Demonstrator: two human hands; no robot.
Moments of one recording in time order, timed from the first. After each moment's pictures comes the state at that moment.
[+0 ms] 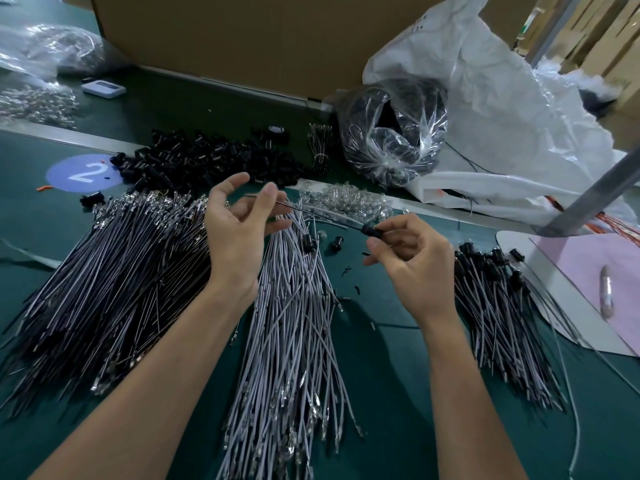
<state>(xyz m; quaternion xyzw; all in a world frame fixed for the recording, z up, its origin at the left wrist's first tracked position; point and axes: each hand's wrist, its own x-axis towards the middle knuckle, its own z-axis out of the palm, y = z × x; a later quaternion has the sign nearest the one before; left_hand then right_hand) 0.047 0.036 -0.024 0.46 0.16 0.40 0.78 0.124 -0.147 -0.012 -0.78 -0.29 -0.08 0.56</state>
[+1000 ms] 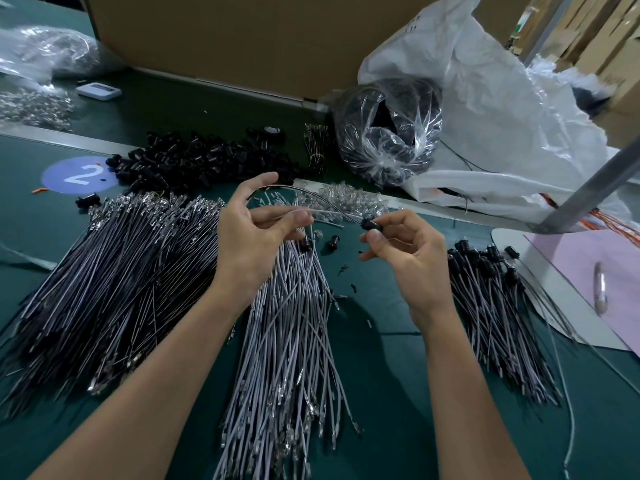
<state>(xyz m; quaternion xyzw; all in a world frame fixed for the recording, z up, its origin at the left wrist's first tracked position) 0.047 0.029 -0.025 0.59 0.11 0.33 0.73 0.123 -0.148 -0.006 -0.74 -0.25 0.00 0.62</state>
